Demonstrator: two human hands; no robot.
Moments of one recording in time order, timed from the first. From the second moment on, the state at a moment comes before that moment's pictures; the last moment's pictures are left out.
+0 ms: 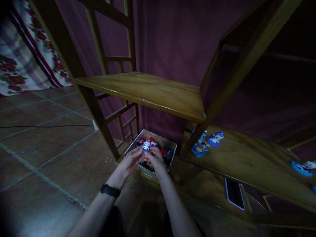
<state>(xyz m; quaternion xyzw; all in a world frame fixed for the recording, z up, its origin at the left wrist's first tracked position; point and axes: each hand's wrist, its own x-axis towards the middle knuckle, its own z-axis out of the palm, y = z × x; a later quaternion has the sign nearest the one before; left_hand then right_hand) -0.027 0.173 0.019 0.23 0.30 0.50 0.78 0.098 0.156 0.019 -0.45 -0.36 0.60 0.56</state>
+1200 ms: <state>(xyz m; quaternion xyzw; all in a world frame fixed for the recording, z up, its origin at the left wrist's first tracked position) -0.014 0.167 0.023 0.22 0.33 0.50 0.77 0.117 0.164 0.030 -0.50 -0.40 0.49 0.59</state>
